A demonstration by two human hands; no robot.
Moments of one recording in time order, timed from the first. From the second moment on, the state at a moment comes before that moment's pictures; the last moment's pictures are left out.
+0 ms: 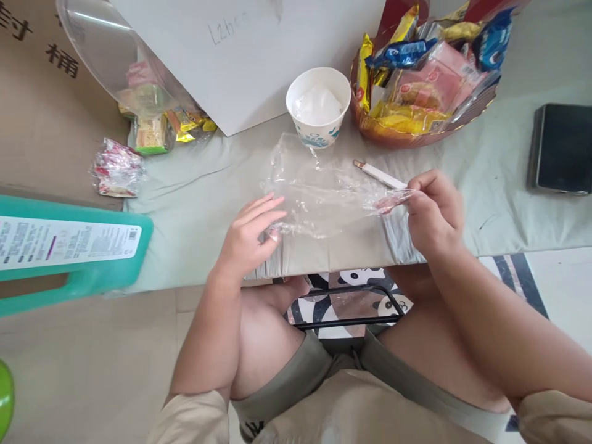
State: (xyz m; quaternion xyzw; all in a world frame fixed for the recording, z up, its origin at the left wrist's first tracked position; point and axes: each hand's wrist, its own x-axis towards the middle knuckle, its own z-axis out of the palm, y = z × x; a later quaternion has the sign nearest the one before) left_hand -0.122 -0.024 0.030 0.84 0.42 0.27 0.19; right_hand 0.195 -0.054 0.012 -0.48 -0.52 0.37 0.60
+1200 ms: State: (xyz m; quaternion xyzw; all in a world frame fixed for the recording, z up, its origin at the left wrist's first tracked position) left_hand -0.130 -0.022 0.023 0.64 0.43 0.49 0.41; right_hand 0.207 -0.034 0.003 -0.56 -0.71 0.15 0.40
